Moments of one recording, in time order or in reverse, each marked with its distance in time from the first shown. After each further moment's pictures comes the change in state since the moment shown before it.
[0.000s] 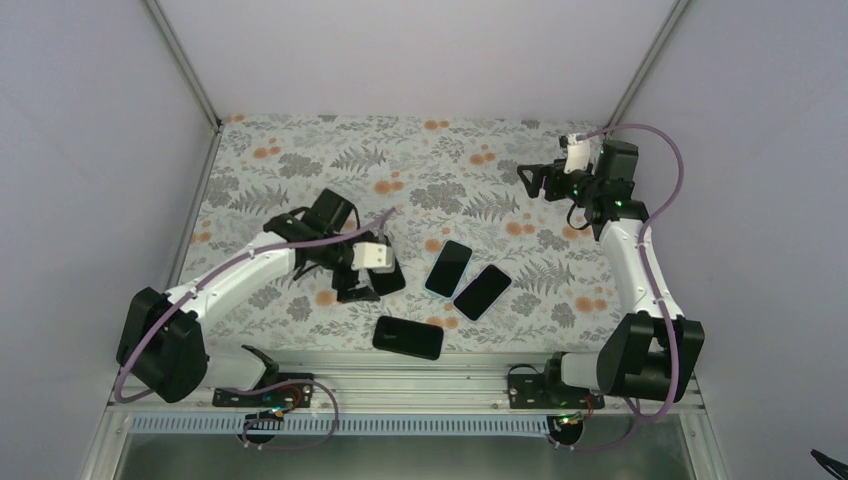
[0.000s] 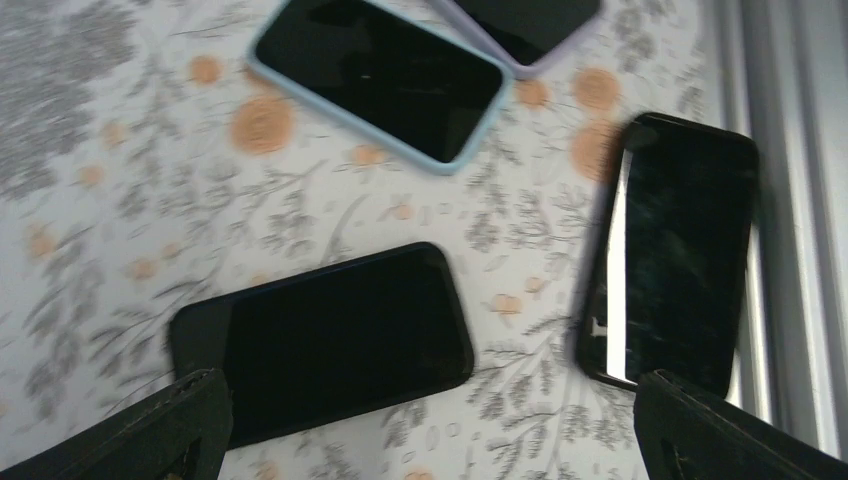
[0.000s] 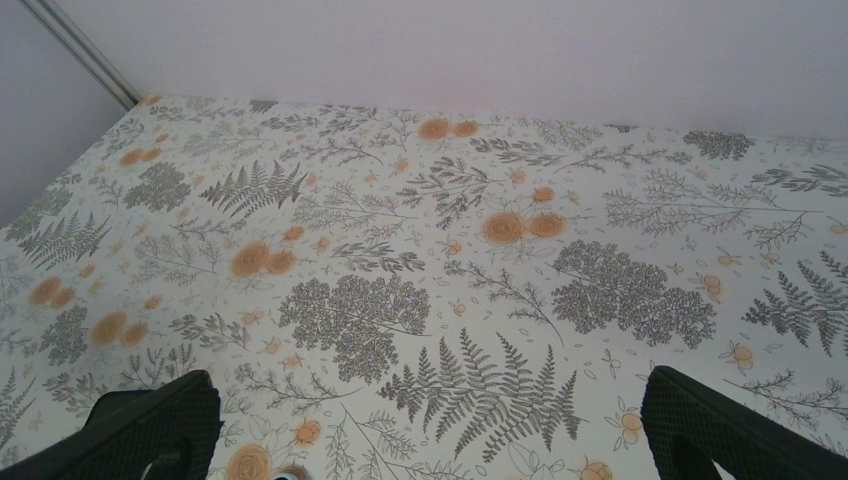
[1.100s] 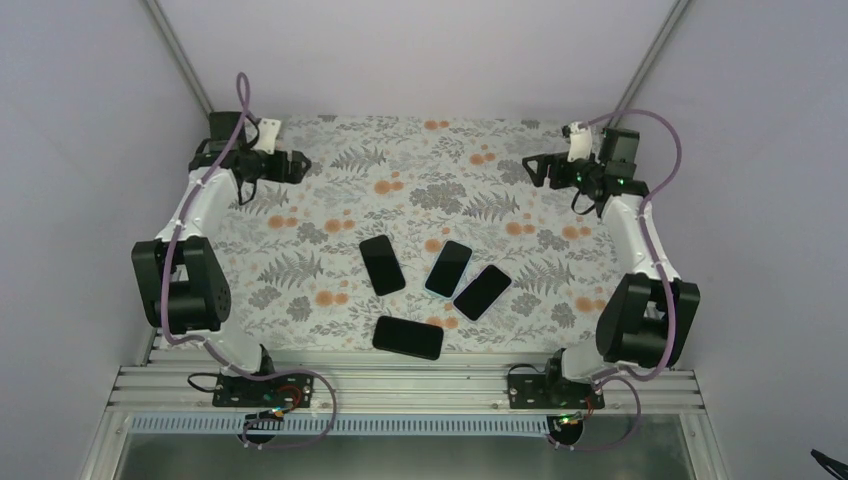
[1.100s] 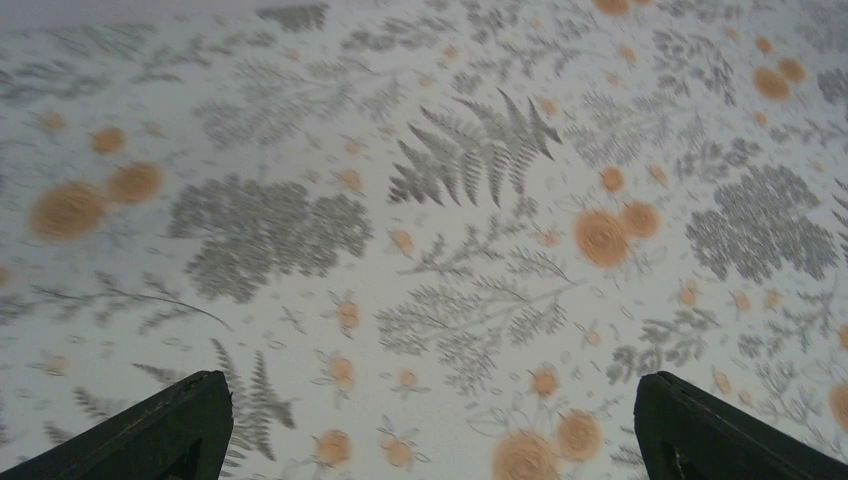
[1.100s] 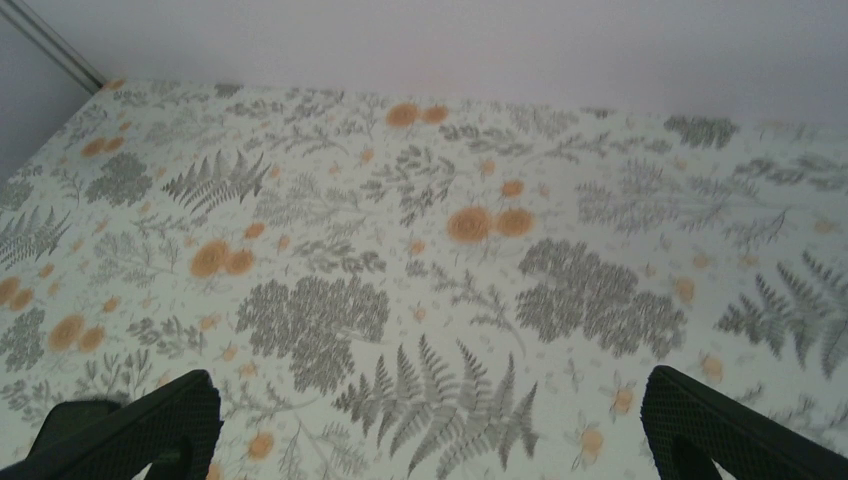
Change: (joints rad) left arm 0.647 0.330 0.407 0.270 -0.108 -0.719; right arm -0.051 0.205 0.173 -0.057 -0.034 -0.056
